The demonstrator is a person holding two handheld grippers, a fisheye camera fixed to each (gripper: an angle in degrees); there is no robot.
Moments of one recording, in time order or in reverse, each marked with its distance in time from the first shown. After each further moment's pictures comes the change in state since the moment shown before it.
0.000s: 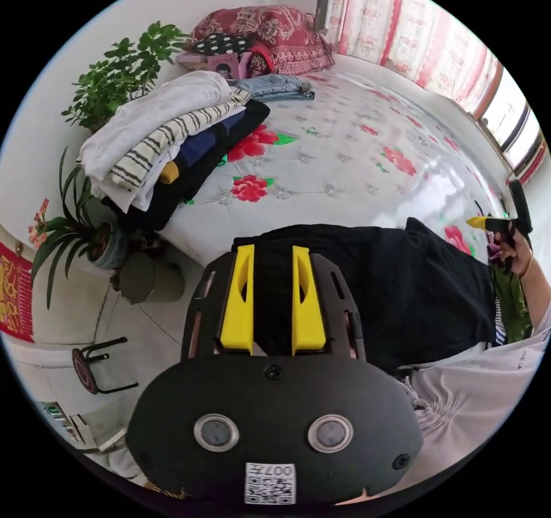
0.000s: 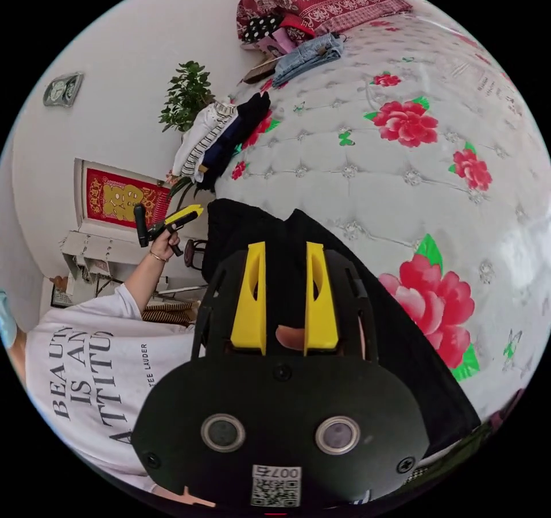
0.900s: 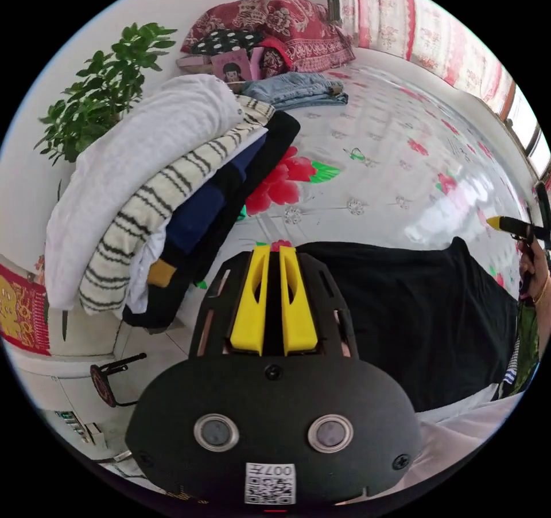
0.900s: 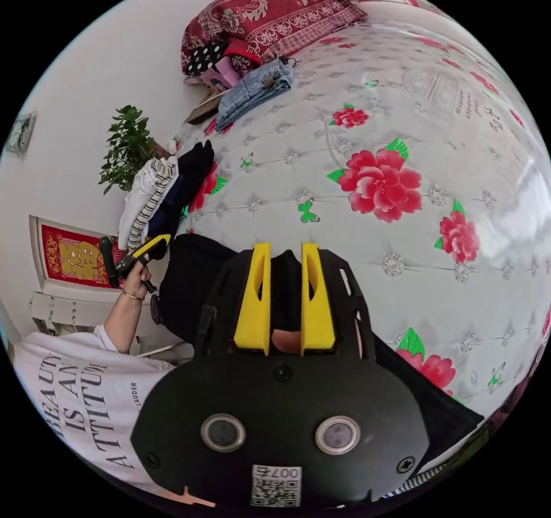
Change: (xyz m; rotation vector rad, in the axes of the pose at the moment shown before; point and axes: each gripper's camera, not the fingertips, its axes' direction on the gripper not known) left arm -0.079 -0.155 0.042 0.103 -0.088 -0.081; right arm 0.097 -0.089 0.075 0.214 0.208 0.144
